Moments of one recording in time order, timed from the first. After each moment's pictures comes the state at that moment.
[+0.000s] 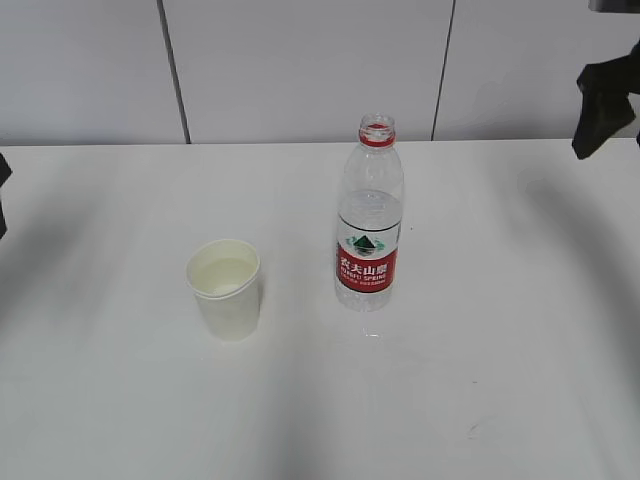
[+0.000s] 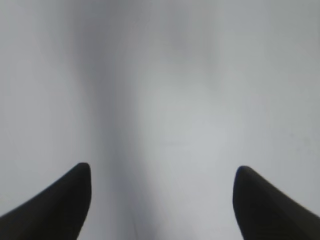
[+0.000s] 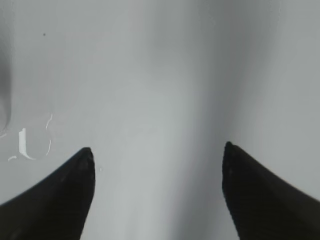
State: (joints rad) left arm -0.06 1.56 -1.27 0.09 1.17 0.03; right arm -0.09 1.84 -1.70 0.11 1.23 -0.17
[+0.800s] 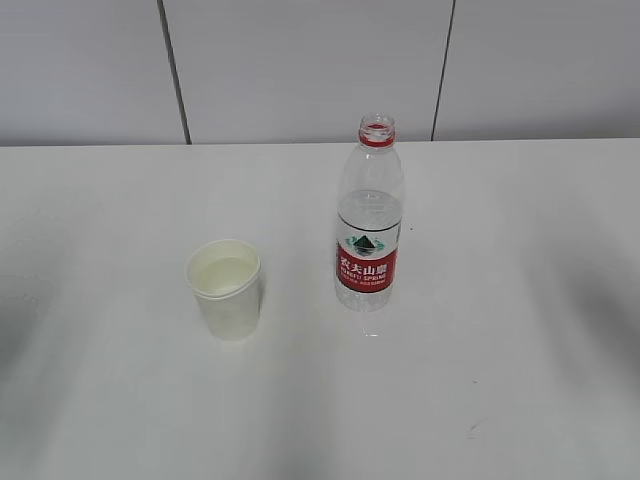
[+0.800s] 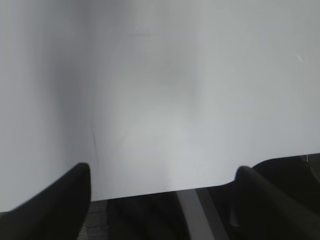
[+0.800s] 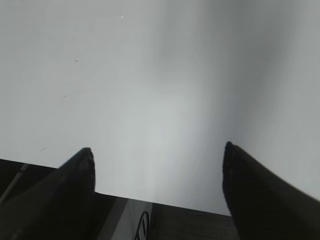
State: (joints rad) left arm -0.06 1.05 -0.73 0.00 1.09 0.03; right arm -0.09 1.25 -0.97 0.16 1.13 -0.24
